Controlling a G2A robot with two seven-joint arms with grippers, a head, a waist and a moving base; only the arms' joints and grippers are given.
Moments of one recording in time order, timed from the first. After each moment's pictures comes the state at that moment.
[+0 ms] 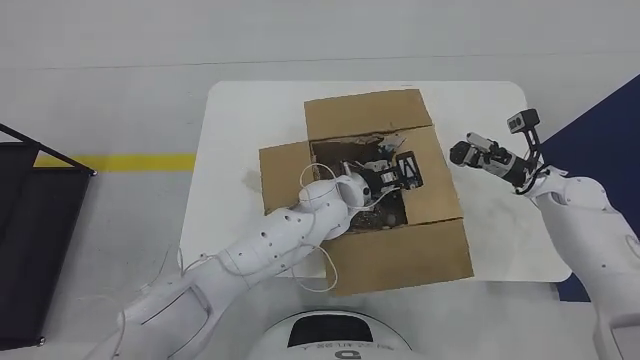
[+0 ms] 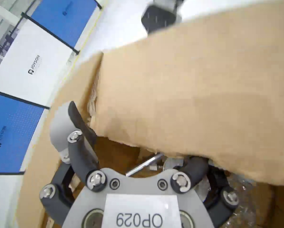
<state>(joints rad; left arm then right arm) 0.94 -1.52 -0.52 -1.19 1.67 -0.08 0.04 -1.13 -0.83 1.21 -0.93 0.76 -0.66 1.17</state>
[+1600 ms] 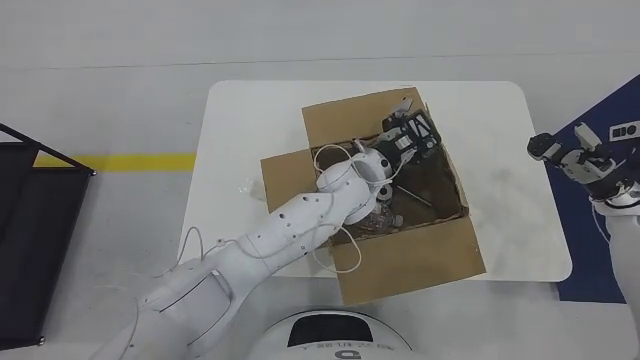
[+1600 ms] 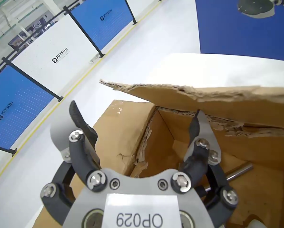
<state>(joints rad) 0.85 -1.64 -0.54 -1.09 1.55 0.11 -0.03 -1.38 -0.77 1.68 -1.00 0.95 -0.59 1.24</state>
